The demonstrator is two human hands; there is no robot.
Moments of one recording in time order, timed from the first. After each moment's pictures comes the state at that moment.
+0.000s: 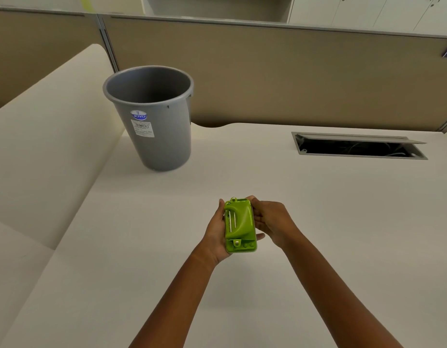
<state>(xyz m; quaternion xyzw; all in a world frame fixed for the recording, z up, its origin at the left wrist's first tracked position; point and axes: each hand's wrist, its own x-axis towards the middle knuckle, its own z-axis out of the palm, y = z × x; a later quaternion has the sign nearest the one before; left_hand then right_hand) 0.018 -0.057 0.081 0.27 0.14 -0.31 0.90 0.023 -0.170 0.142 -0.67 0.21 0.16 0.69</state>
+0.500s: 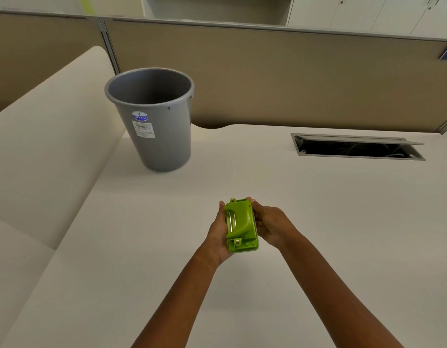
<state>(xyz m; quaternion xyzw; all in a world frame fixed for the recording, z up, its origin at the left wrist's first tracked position) 0.015 -0.061 0.085 0.29 0.18 -0.28 0.90 0.019 -0.169 0.137 -0.61 0.21 0.20 0.74</state>
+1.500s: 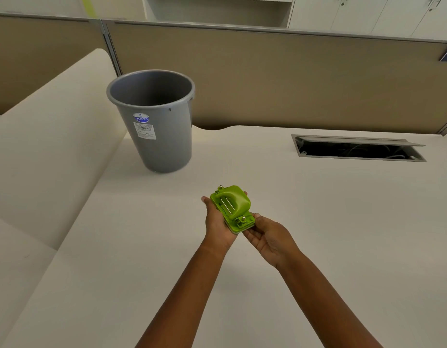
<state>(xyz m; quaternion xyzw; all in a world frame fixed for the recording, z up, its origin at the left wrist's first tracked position) 0.035 -0.063 0.097 0.25 0.20 -0.13 0.94 -0.008 -0.165 0.132 -0.43 0.25 0.17 0.85</state>
